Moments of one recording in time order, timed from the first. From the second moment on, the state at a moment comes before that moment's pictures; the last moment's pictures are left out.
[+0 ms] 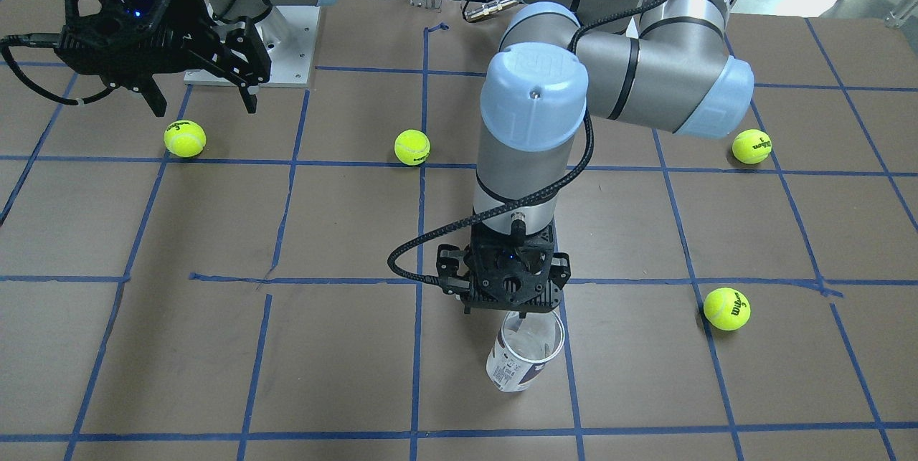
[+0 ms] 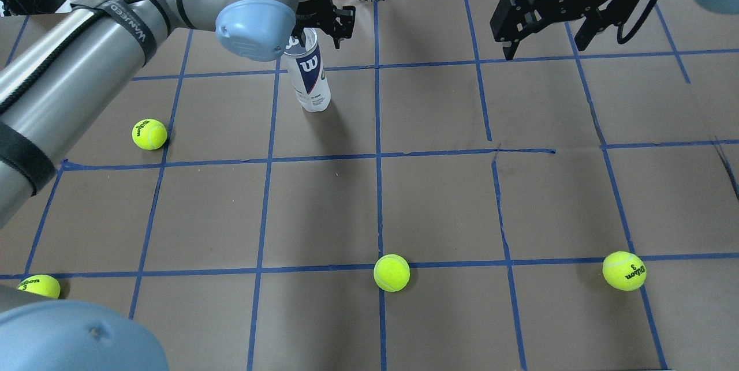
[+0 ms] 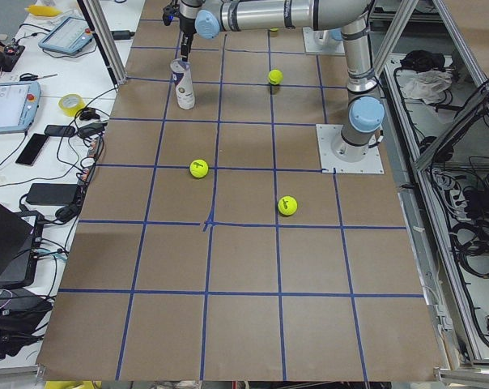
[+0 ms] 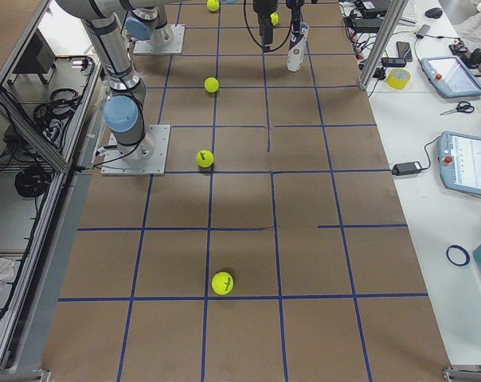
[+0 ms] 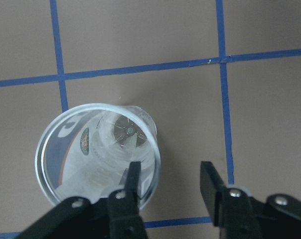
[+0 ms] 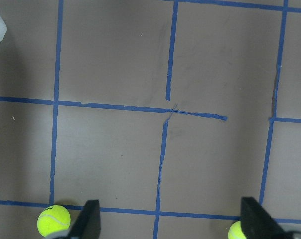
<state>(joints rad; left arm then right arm) -1.81 -1.99 -1.34 -1.14 1.64 -0.15 1.62 -1.55 1.43 -1.51 -1.59 -0.04</state>
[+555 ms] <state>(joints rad) -1.81 -1.70 -1.38 -1.51 1.64 -0.15 1.62 -1.55 1.43 -1.51 -1.59 -0.04</state>
